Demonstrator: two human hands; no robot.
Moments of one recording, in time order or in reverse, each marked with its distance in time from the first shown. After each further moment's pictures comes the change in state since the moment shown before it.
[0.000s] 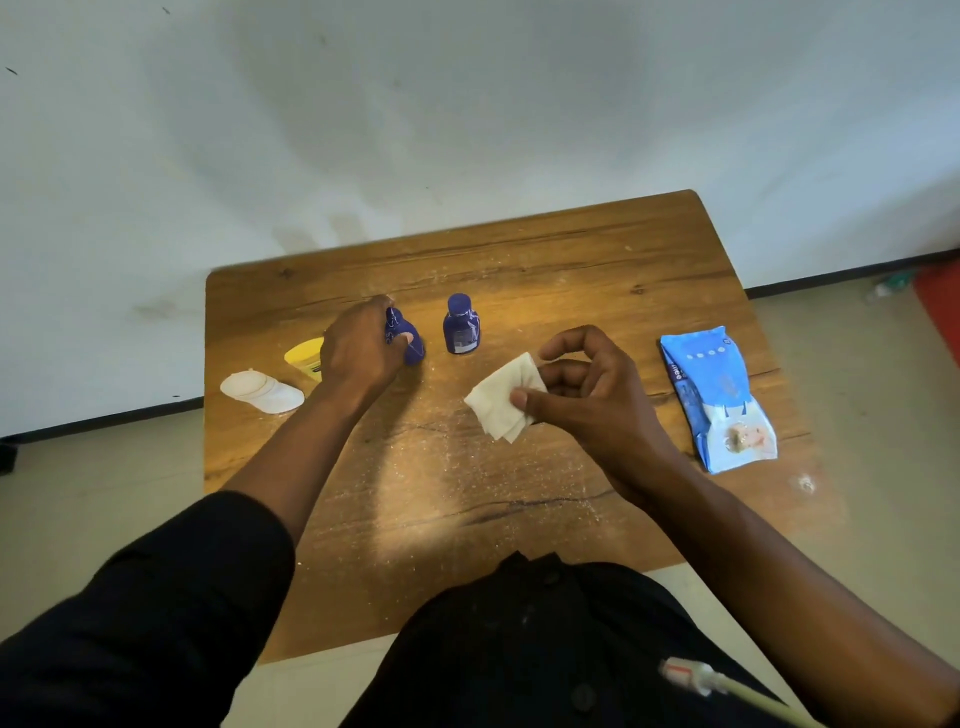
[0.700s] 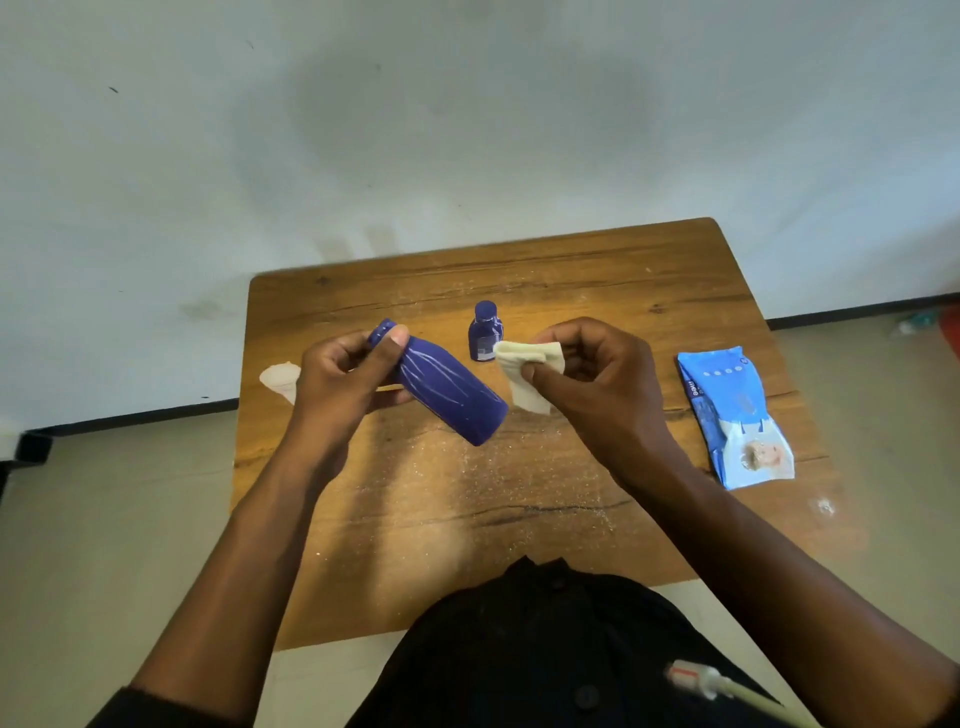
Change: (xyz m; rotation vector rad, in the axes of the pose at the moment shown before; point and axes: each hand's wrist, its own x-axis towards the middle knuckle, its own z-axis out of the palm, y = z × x) left_hand -0.120 0.032 -0.103 -1.048 -0.048 -0.241; right_hand -0.013 -0.018 0.024 -0.196 0.107 -0.304
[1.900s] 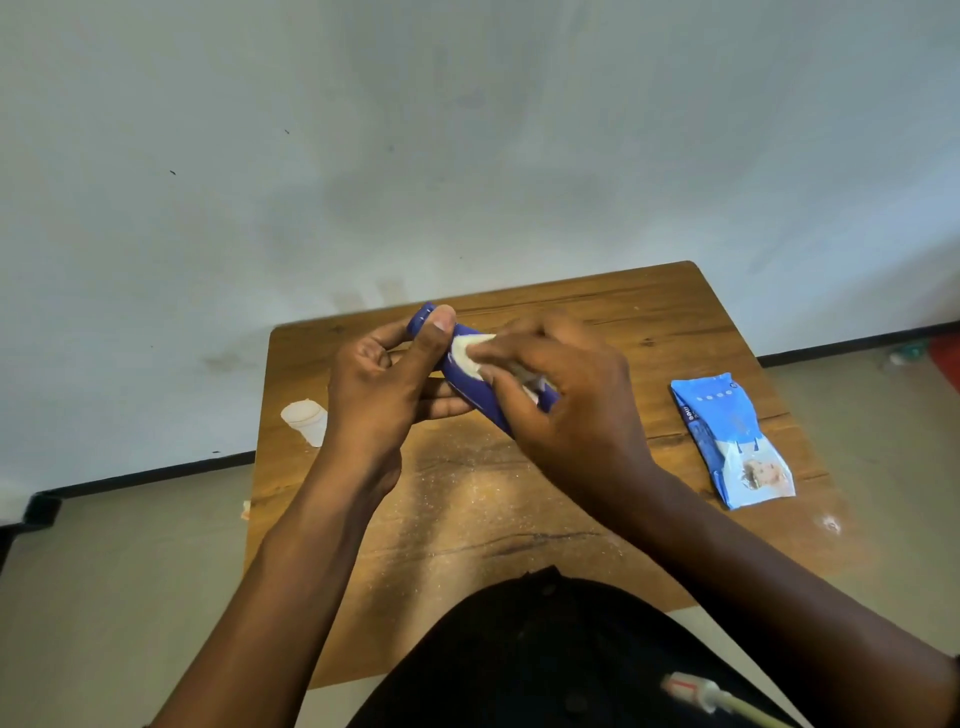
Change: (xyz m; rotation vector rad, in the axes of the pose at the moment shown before) left_hand -0.059 0.068 0.032 -0.201 -0.019 0.122; right_hand -0.036 -0.051 0.020 -0.454 0.092 -0.628
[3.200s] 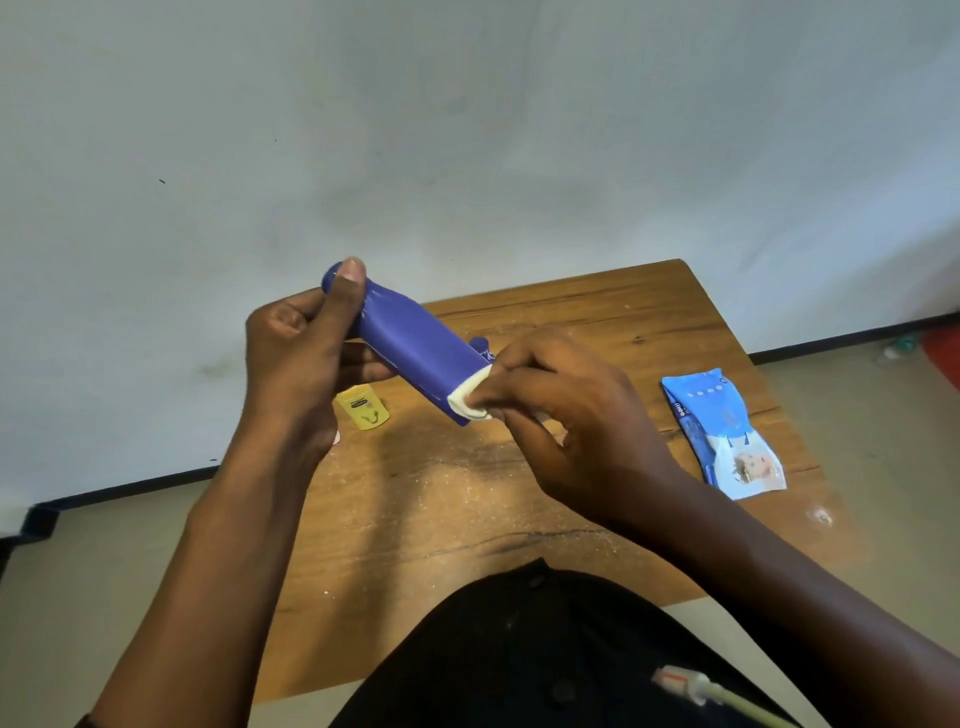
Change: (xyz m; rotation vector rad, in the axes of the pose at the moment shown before) left_hand 0.013 0.026 -0.019 0.070 0.193 0.084; right_hand -0.016 0.008 -0.027 -0.039 -0.164 -0.169
